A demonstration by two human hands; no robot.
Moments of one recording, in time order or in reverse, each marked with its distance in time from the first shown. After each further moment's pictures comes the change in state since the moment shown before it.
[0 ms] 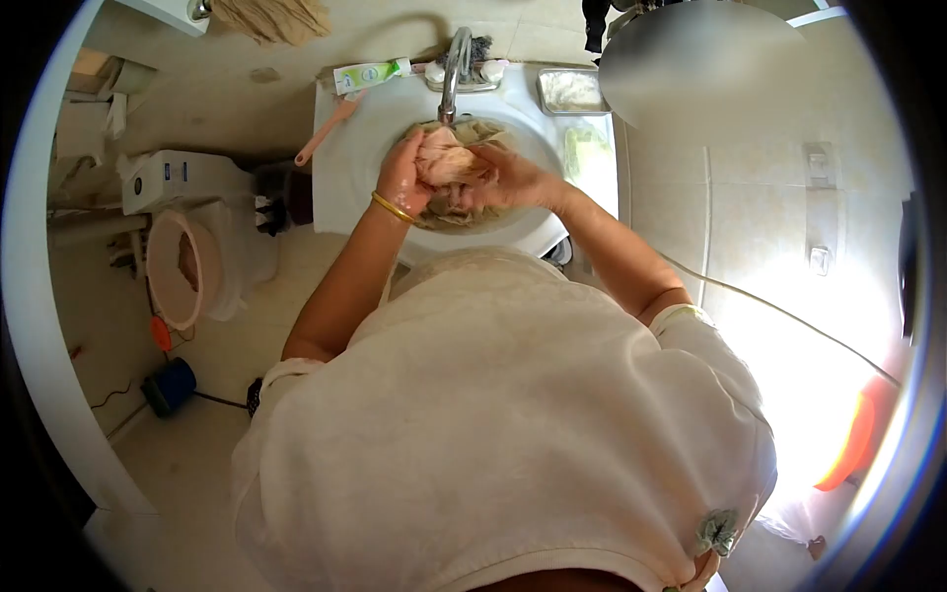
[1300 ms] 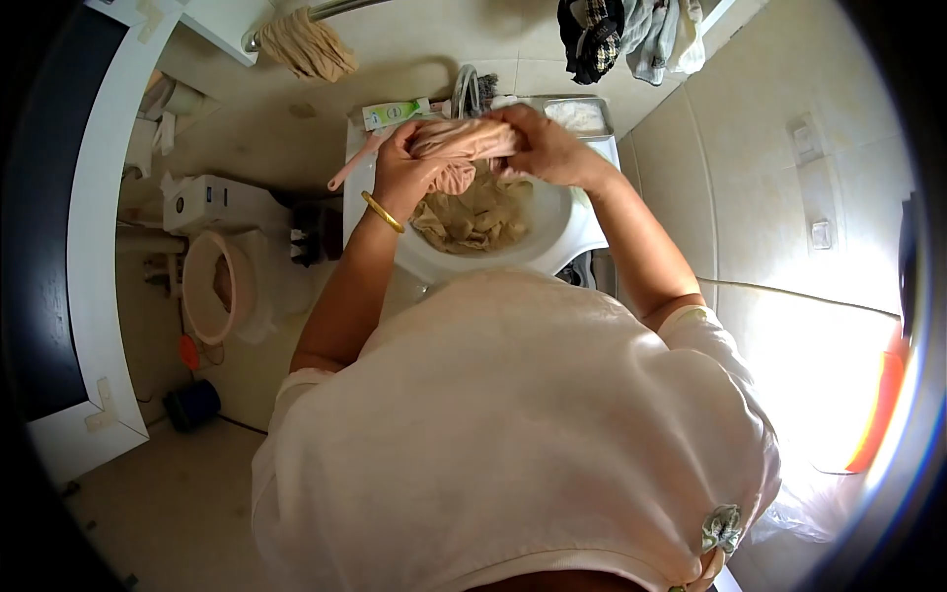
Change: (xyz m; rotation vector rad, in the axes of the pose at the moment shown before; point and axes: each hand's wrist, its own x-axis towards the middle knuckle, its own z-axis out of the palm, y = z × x) left_hand -0.064 0.059 0.083 0.716 -0.152 0.621; right_hand -0.043 -0.080 -0.067 0.134 0.151 -0.172
